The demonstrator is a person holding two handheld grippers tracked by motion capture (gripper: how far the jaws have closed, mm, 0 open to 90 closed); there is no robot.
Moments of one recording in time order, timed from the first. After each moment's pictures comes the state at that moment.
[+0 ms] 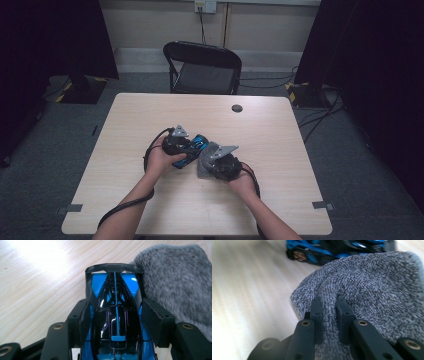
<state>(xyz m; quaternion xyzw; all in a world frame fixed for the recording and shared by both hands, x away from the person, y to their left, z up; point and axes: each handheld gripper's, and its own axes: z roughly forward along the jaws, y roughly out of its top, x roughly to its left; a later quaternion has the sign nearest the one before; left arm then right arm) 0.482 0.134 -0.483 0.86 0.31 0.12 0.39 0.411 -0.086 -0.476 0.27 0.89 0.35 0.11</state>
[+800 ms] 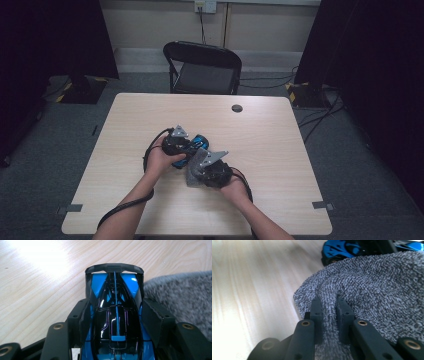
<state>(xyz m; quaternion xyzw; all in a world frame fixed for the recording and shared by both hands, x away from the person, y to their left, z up) 0.481 0.136 -0.483 0.86 0.31 0.13 0.39 0.392 -0.060 -0.476 0.23 0.90 0.36 0.07</state>
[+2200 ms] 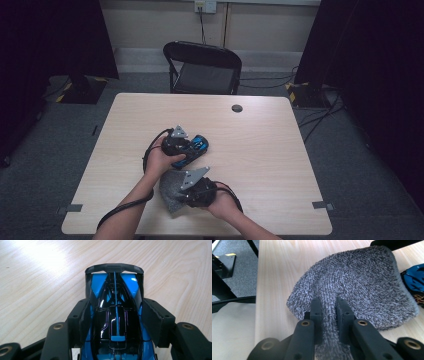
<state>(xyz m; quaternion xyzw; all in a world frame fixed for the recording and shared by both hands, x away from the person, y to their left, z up) 0.479 0.136 -0.483 0.86 0.31 0.12 0.39 0.338 -0.020 -0.457 0.11 0.92 0.39 0.02</state>
